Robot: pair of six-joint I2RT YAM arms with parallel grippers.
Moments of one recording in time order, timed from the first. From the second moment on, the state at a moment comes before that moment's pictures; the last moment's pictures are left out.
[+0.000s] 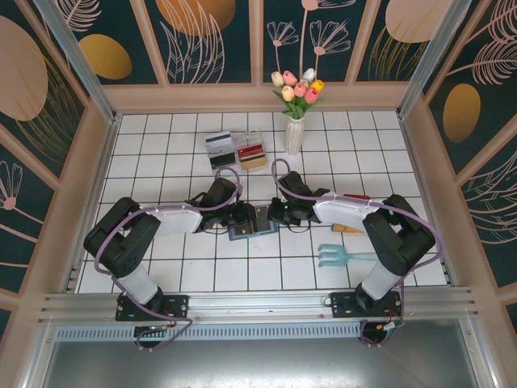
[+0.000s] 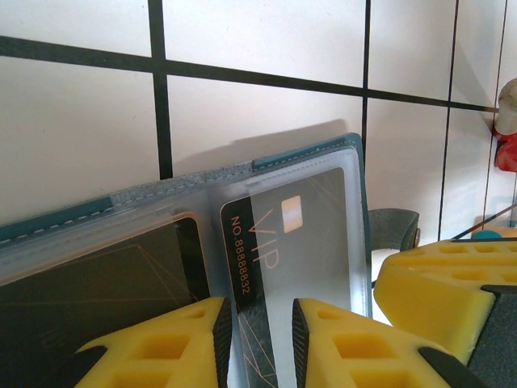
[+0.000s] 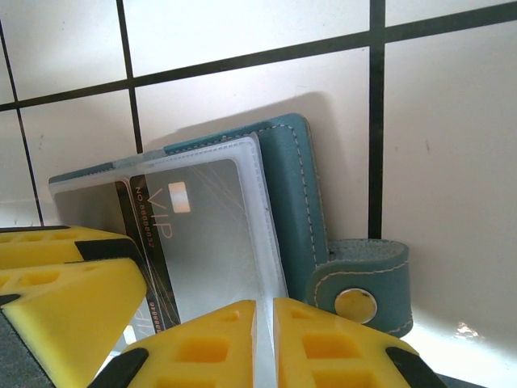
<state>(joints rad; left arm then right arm) -0.66 1.68 0.73 0.09 0.34 -0.89 0.71 1.64 0.86 -0.25 -0.22 0.83</state>
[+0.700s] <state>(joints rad) -0.66 1.70 0.74 0.09 0.34 -0.90 0.71 1.72 0.88 -0.24 -0.27 0.80</state>
